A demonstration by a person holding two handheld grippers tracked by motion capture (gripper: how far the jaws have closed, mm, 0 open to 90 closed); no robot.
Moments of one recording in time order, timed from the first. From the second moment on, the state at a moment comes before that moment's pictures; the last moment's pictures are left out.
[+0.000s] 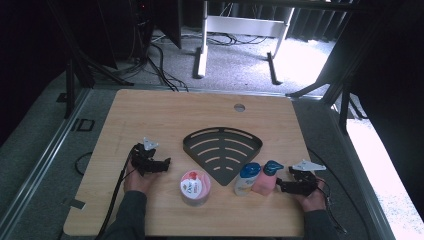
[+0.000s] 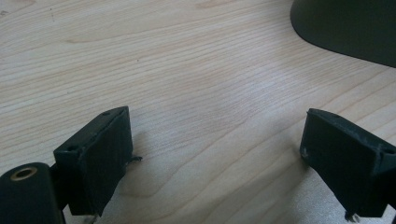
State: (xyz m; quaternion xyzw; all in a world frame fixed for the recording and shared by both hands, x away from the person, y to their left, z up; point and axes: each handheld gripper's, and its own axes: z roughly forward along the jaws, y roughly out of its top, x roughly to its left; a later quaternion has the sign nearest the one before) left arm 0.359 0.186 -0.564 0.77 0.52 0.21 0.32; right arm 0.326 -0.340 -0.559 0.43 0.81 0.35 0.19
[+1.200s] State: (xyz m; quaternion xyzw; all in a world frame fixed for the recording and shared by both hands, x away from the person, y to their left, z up) left arm 0.299 0.156 -0.496 0.80 0.39 0.12 0.44; right arm 0.326 -0.340 -0.559 0.43 0.81 0.35 0.19
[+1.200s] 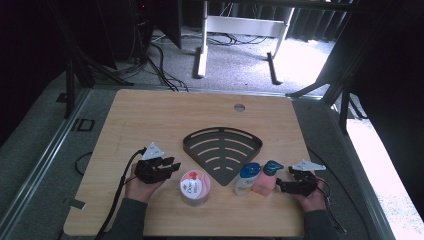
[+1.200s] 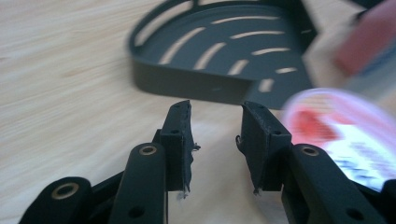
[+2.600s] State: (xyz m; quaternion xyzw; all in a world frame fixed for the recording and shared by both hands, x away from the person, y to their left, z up) left arm 0.266 0.151 -0.486 0.87 0.32 0.09 0.37; right arm 0.326 -0.340 -0.559 0.43 0.81 0.35 0.19
